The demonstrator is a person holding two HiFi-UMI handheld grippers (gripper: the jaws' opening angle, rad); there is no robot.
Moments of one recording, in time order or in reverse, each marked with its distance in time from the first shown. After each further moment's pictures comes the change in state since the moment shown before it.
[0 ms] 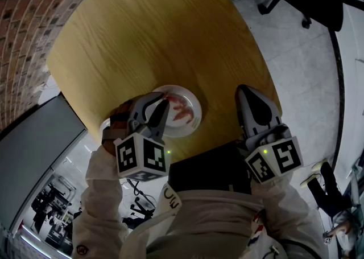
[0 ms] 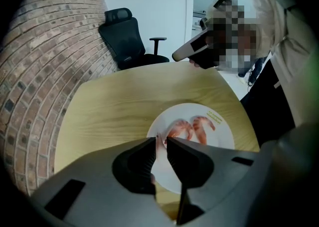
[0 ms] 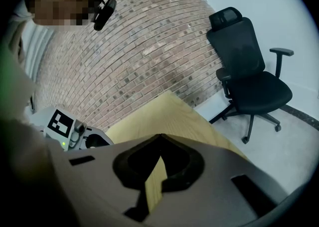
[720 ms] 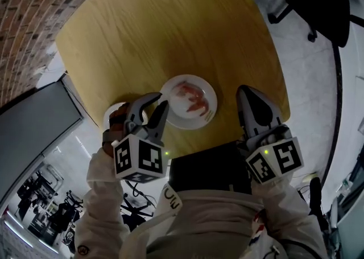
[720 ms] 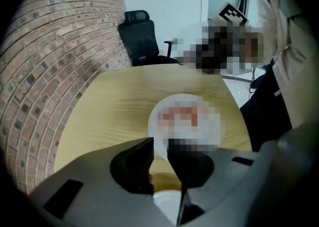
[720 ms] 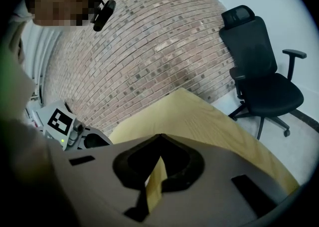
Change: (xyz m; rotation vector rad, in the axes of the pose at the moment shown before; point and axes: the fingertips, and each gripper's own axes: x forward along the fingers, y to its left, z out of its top) left arm -0.032 -0.008 -0.042 -0.156 -0.027 0.071; right arm 0.008 0.045 -0.007 -0.061 0.023 0.081
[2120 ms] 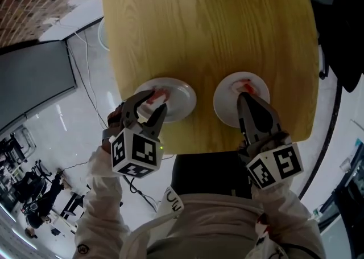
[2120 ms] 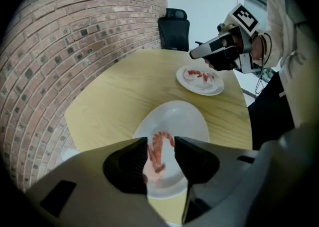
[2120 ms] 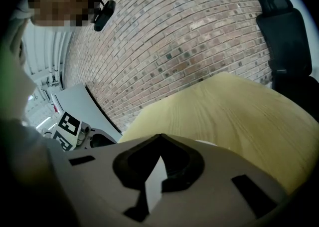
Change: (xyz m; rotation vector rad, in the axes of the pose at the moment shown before) left arm -0.053 0.007 -0.190 -0.343 0.033 0.108; right arm 0.068 0.155 -0.061 -0.142 0.145 0.199
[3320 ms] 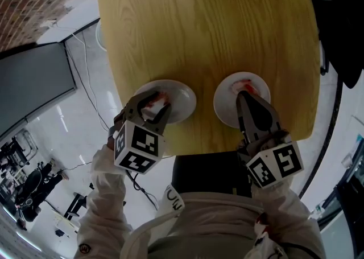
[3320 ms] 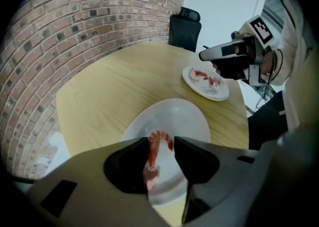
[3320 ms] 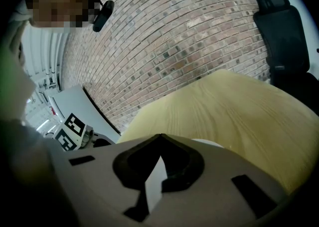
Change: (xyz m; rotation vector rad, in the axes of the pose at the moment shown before) left arm 0.022 -0.004 -0.002 -0.157 0.032 -0.091; right arm 0.010 -0.006 -0.003 0.028 0.006 -0.012
